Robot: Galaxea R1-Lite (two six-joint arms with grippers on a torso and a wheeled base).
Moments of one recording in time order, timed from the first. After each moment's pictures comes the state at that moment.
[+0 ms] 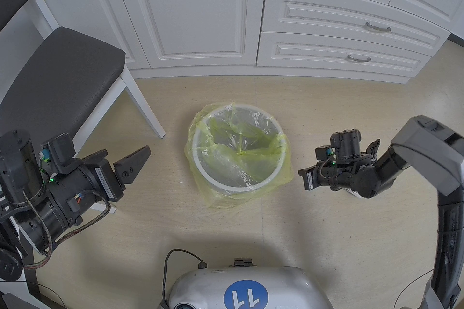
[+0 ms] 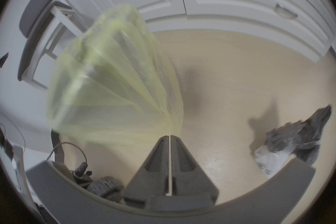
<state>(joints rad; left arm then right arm) -0.55 1.33 -0.42 -0.78 0.21 -0.33 0.29 2.33 -1.15 -0.62 0.15 -0.07</state>
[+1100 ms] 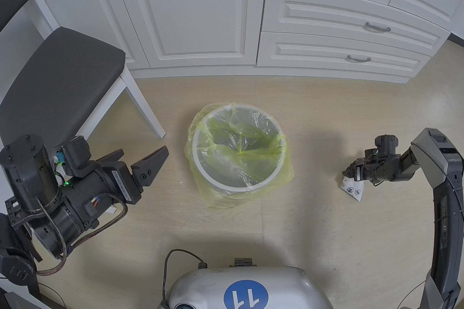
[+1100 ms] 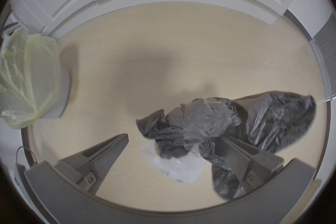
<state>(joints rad) -0.61 1.41 -0.41 -0.90 0.22 -0.34 -0.13 2.61 -1.52 -0.40 0.15 -0.15</state>
